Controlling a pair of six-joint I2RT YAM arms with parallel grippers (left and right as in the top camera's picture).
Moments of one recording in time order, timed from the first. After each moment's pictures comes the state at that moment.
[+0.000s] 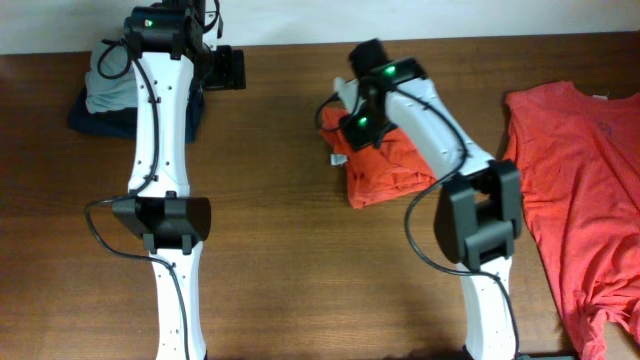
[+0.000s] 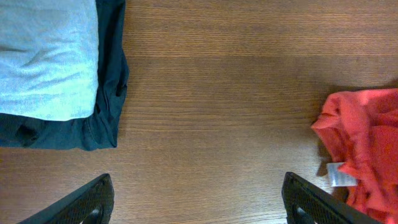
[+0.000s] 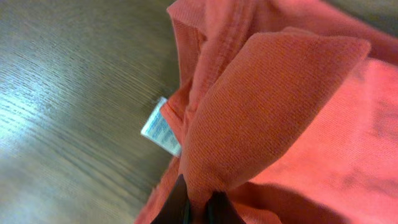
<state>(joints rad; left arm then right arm) -0.10 2.51 2.91 -1.58 0.04 -0.11 0.35 2.31 2.06 -1.13 -0.16 -0.15</state>
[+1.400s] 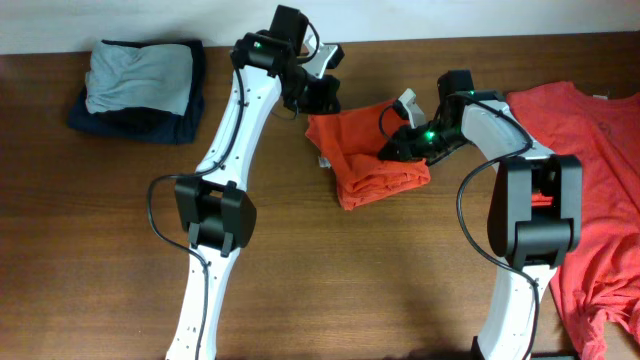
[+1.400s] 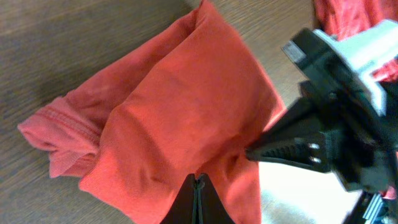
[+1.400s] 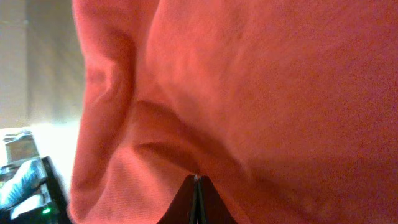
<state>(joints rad) -0.34 2.61 2.72 -1.32 0.58 -0.01 0.02 2.20 1.62 -0.88 -0.83 -0.22</state>
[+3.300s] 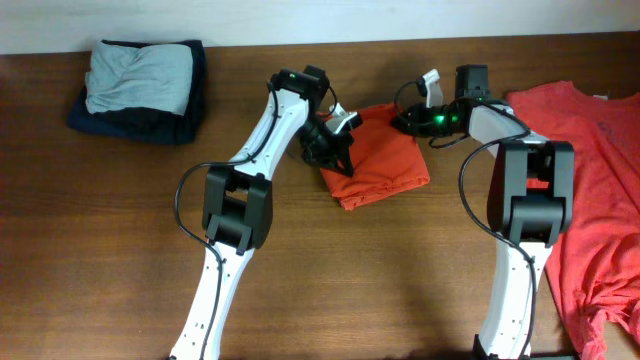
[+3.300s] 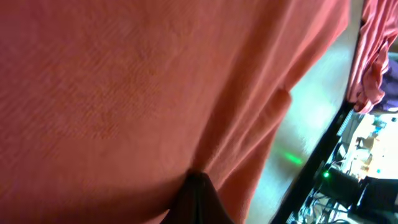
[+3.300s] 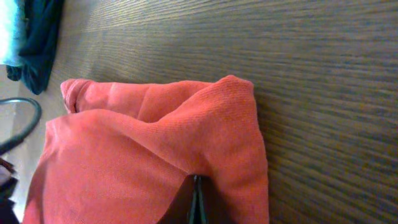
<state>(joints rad) -0.41 2.73 2.51 -1.47 0.74 0.17 -0.07 2.41 1.71 -0.40 -0.83 0.03</state>
